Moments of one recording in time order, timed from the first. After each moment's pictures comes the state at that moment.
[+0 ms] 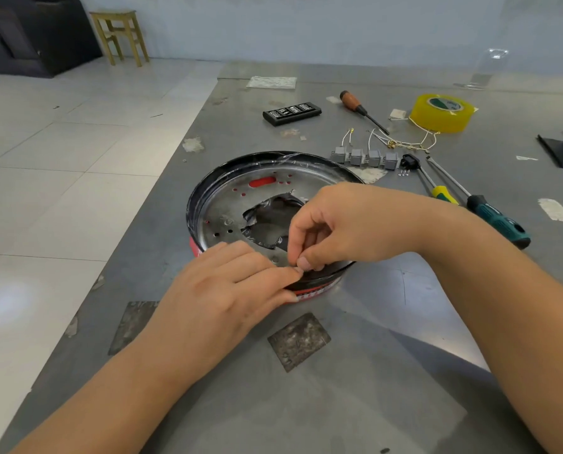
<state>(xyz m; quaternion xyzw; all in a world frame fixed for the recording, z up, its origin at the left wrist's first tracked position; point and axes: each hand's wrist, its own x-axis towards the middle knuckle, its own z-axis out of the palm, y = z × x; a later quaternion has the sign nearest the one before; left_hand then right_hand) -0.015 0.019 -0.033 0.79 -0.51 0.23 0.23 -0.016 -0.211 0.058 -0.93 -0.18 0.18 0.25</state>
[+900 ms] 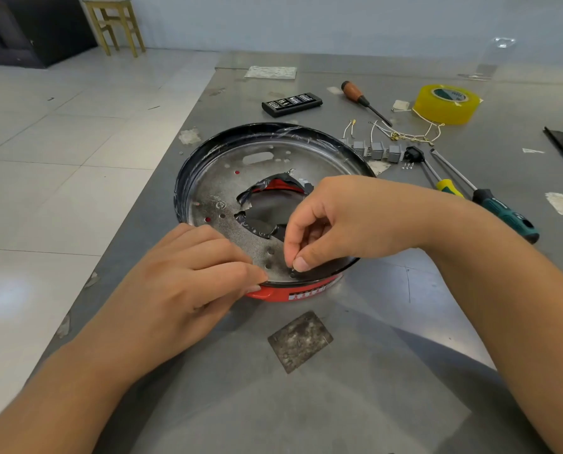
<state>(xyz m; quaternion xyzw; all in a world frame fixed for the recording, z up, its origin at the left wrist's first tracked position) 0.000 0.047 -0.018 0.79 -0.54 0.21 0.22 -0.015 -0.212 0.057 -0.92 -0.20 0.17 0.27</state>
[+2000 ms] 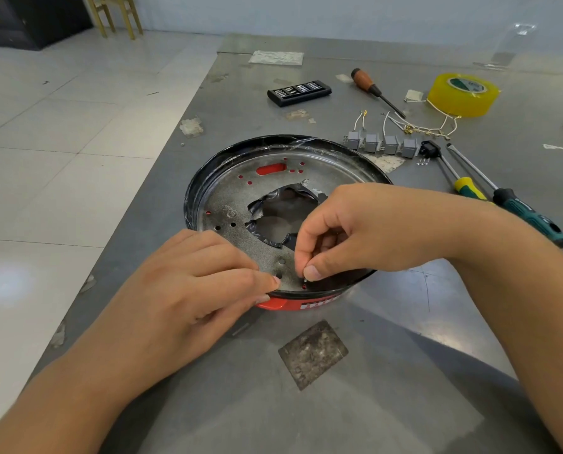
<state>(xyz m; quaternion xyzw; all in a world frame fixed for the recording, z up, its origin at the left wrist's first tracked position) 0.008 0.052 -0.026 0.80 -0.52 0.17 0.25 -0.006 -0.213 0.050 -0.92 -0.19 0.21 0.27</state>
